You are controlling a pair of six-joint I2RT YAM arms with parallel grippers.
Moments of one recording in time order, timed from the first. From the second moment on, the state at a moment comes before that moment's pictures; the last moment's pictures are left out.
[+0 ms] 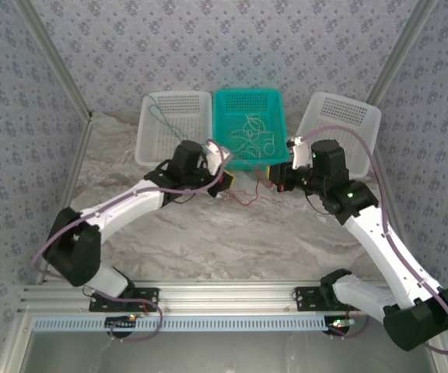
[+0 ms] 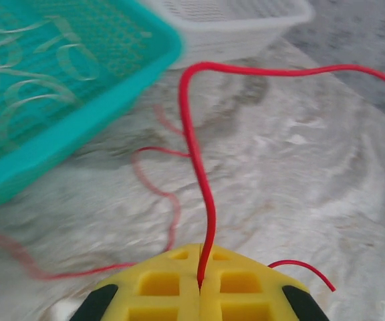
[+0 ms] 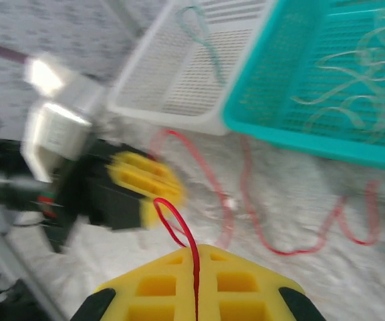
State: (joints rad) left arm -0.64 1.47 1.04 -0.14 0.40 -0.12; right arm 0.40 1.03 1.06 -0.58 -0.32 0.30
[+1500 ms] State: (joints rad) left arm -0.72 1.14 0.84 0.04 0.37 -0.37; right arm -0.21 1.85 1.70 -0.48 0.00 0.53
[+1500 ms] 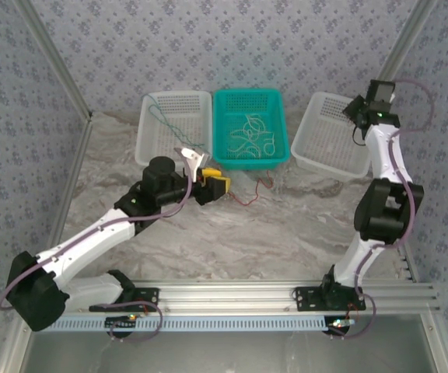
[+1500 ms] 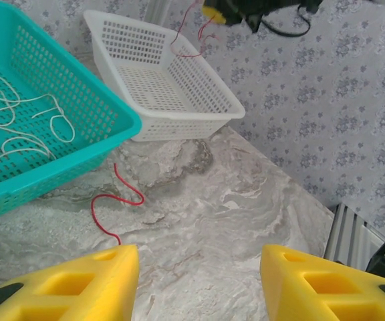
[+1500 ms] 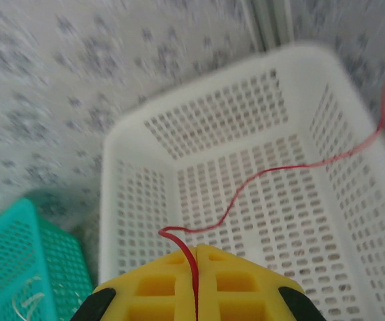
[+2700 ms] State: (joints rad) left arm -0.72 1.33 0.76 0.00 -0.02 -0.74; right arm 0.38 1.29 0.89 -0.38 0.05 0.71
